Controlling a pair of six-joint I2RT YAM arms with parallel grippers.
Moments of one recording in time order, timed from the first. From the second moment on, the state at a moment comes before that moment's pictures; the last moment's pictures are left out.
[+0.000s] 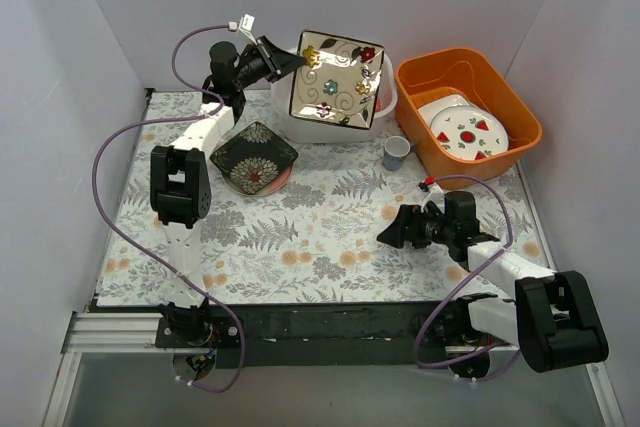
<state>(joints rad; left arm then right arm) -0.18 2.16 1.82 0.48 0.74 -0.99 0.20 1.13 0.28 0.14 -0.65 0.33</state>
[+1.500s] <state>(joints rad) -0.12 2.54 2.13 0.51 0.51 -1.15 0.20 1.11 0.23 0.22 -0.68 0.34</state>
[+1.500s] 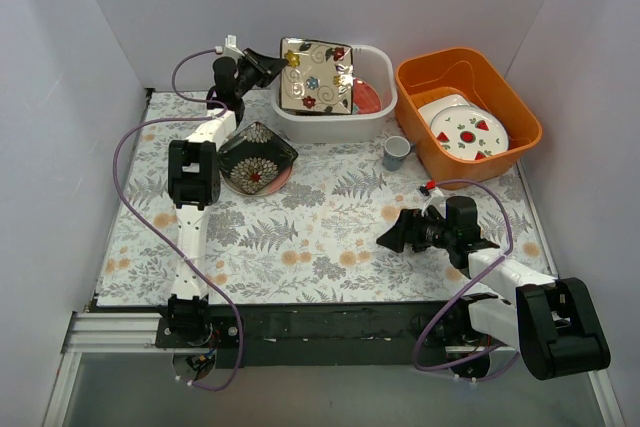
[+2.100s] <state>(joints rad) -0.15 2.55 2.13 0.41 0.53 -1.02 0.20 1.13 0.23 0.25 -0.69 0.35</state>
